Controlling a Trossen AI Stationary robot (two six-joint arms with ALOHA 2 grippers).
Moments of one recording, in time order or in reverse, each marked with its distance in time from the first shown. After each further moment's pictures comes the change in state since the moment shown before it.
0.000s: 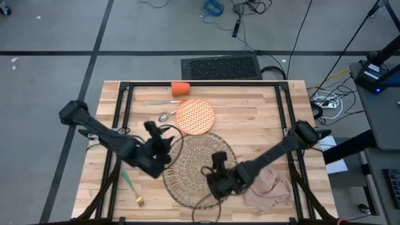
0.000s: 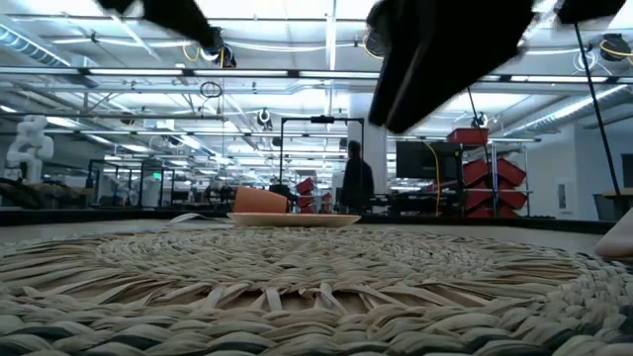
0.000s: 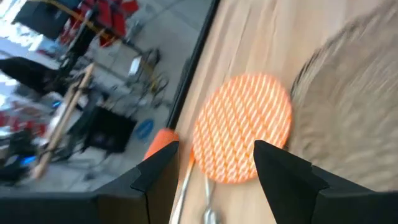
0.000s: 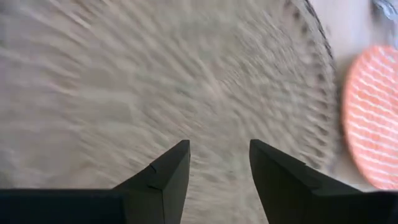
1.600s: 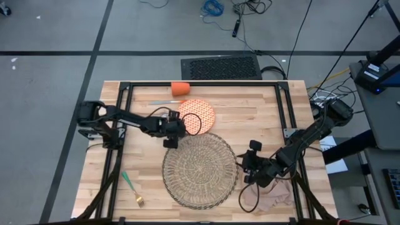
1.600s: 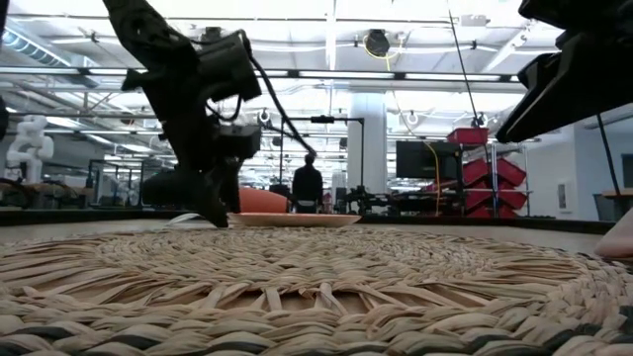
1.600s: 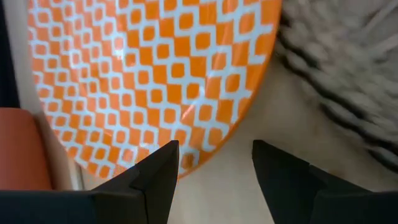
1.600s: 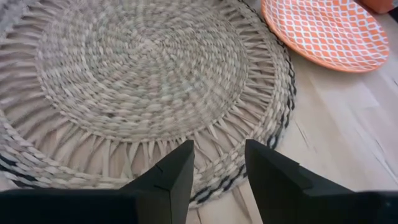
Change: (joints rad) left arm 0.608 0.215 -0.380 0.717 0.693 0.796; right arm 0.170 -0.581 -0.798 0.437 0.236 0.461
